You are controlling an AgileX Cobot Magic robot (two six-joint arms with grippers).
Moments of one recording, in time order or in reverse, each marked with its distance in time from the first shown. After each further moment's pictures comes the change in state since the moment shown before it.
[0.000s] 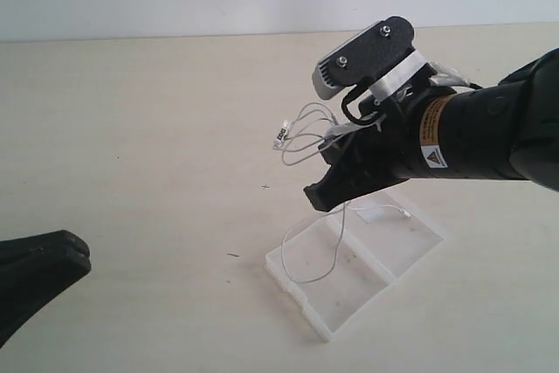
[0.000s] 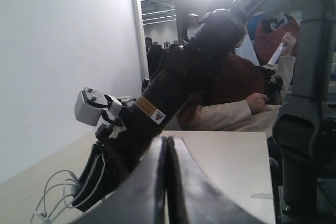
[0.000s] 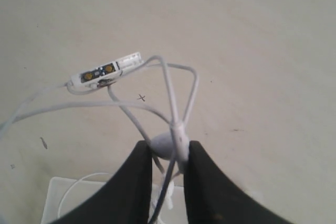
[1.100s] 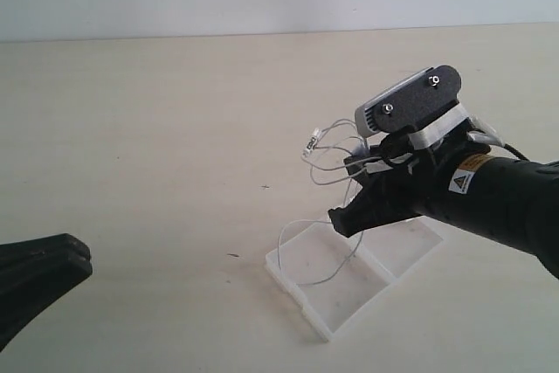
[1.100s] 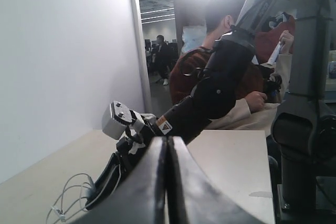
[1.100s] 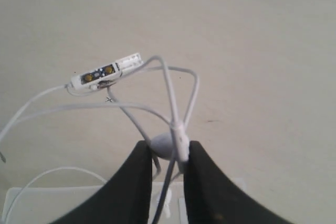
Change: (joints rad) left arm 0.000 0.000 0.000 0.007 0.000 0.001; right arm 0.000 0.035 0.234 0.915 -0.440 -0.822
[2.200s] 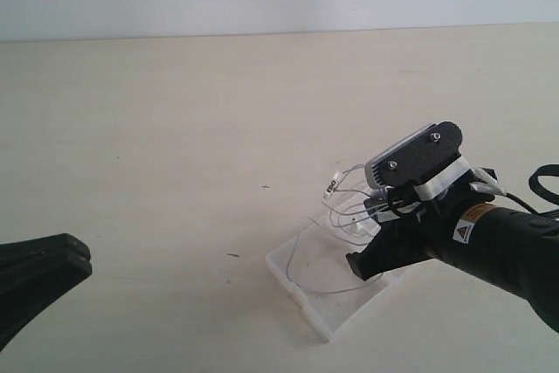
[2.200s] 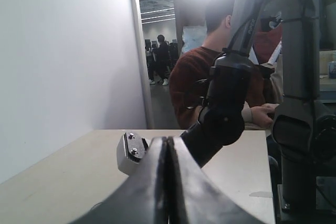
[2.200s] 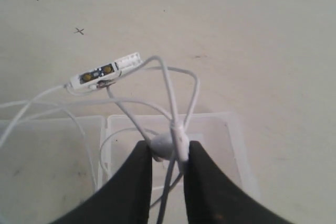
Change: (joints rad) left arm 0.000 0.000 0.000 0.000 0.000 0.000; right arm 0.000 0.152 0.107 0.000 -0.181 0.016
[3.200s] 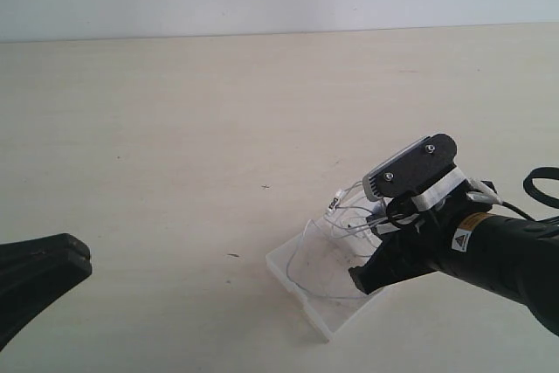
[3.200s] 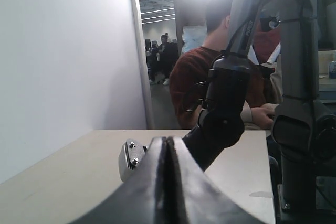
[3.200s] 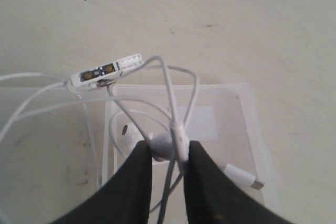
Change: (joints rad) left arm 0.000 0.000 0.000 0.000 0.000 0.000; right arm 0.000 0.019 0.000 0.000 0.059 0.002
